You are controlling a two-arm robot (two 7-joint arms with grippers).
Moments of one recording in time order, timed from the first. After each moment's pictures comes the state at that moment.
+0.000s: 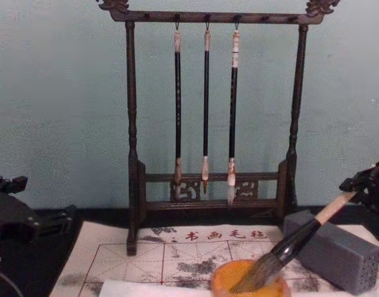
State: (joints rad) left arm -0.20 0.60 0.45 -1.41 -0.25 -0.12 0.03; right arm 0.33 0.42 -0.32 -1.35 1.44 0.31 -0.04
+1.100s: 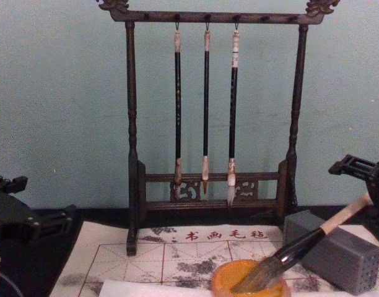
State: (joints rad) left arm -0.20 0.60 0.45 -1.41 -0.25 -0.12 0.03; right arm 0.33 0.42 -0.32 -1.35 1.44 0.31 -0.04
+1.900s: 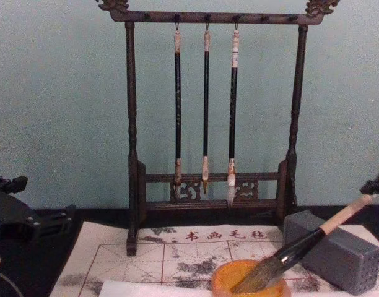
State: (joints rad) left arm -0.20 0.60 0.45 -1.41 -0.25 -0.12 0.03; right arm 0.21 0.53 -0.32 -1.47 1.49 0.24 -0.07
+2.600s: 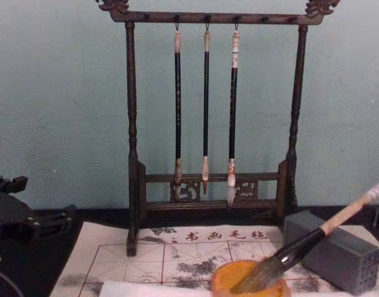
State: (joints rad) left arm -0.20 0.60 0.45 -1.41 -0.25 -0.12 0.03; right arm 0.09 0.69 -0.46 -1.61 0.93 -0.03 0.03
